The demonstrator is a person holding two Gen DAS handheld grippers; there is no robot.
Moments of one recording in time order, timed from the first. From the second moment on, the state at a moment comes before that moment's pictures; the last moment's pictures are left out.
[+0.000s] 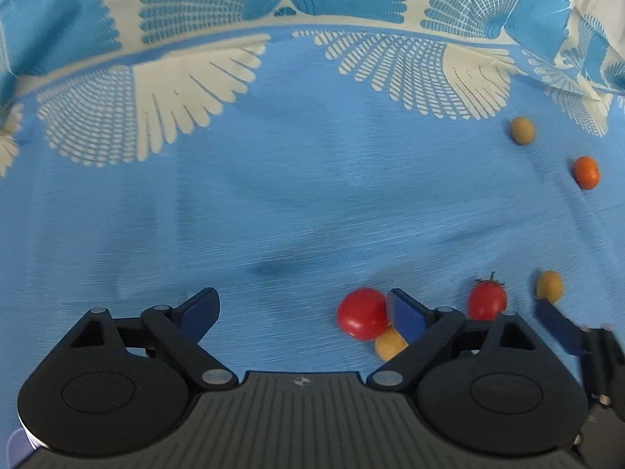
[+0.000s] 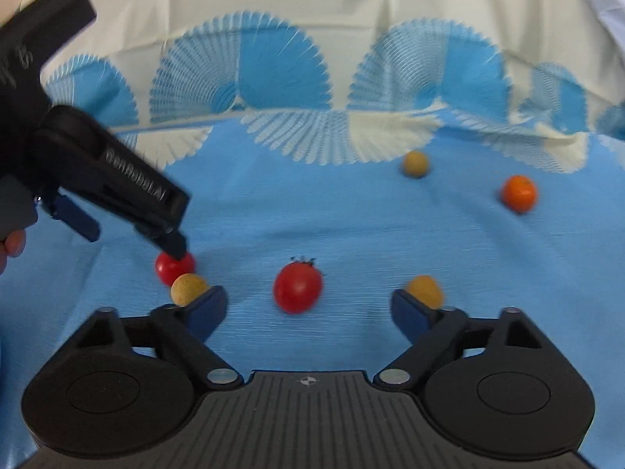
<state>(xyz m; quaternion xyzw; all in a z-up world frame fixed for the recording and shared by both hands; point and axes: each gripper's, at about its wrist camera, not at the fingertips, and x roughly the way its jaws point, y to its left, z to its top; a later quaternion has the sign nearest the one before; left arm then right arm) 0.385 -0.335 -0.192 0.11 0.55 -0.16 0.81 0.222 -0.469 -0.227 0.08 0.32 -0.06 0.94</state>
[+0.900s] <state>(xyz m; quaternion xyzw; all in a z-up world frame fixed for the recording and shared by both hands) 0.325 -0.319 -0.168 0.17 0.50 -0.17 0.83 0.210 -0.464 -0.217 0.06 0.30 -0.06 0.95</state>
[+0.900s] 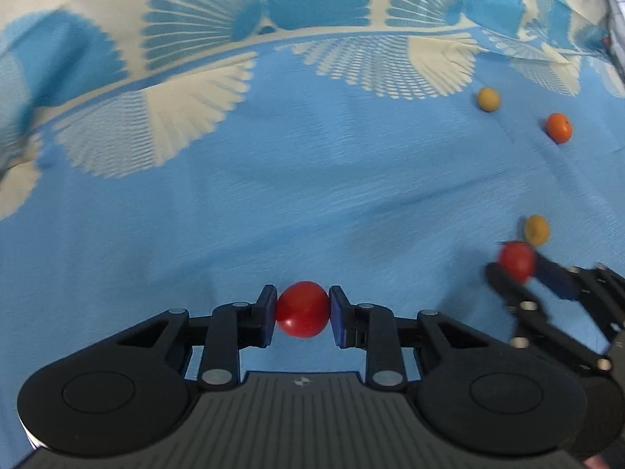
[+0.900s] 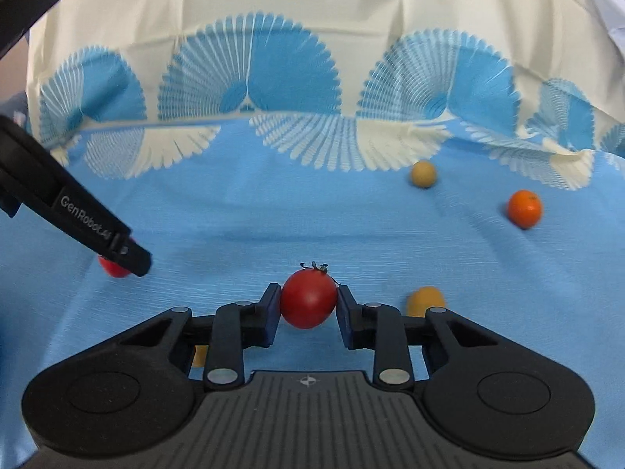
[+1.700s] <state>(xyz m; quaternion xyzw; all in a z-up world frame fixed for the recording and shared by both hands) 0.104 -0.113 -0.076 0.11 0.51 -0.06 0.85 0.005 -0.302 -0.115 0.07 0.30 0.08 0.95</state>
